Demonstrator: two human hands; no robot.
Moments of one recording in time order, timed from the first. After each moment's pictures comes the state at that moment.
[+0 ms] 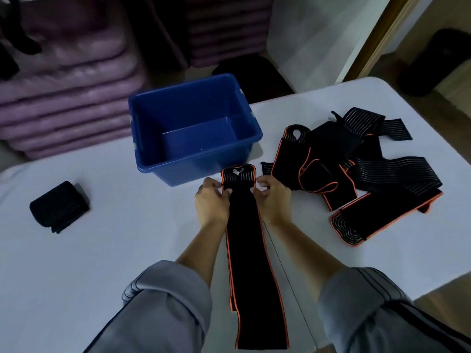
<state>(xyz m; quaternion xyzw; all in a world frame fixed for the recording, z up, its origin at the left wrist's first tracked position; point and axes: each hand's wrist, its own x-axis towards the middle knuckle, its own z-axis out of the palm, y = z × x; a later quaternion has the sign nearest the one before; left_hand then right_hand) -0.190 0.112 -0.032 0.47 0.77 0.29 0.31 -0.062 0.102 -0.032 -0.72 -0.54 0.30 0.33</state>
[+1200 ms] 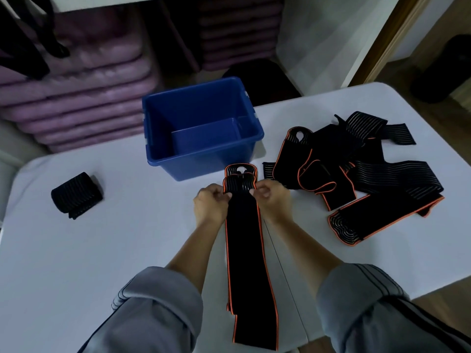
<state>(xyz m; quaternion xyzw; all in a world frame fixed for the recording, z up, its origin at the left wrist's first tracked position) -0.199 0.094 -0.025 0.44 0.78 0.26 0.36 -0.056 0.094 -0.031 -0.70 -0.56 0.32 0.31</state>
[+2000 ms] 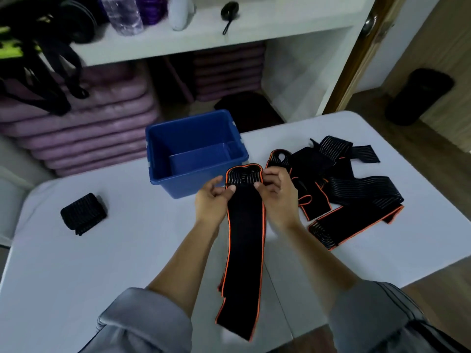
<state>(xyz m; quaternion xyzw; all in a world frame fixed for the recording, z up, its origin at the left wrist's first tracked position) -0.172 0.077 0.069 0.35 0.63 0.46 0.52 -0.031 0.075 0.057 -0.58 -0.51 0.35 0.53</state>
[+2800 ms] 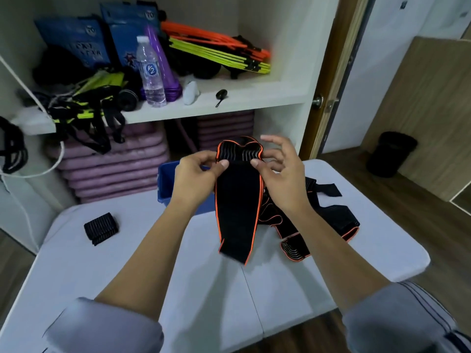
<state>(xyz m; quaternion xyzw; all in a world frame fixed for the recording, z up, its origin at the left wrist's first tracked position) -0.159 -0.012 0.247 0.59 0.53 0.51 0.32 0.009 -0.023 0.245 -0.41 -0.61 0.30 0.61</state>
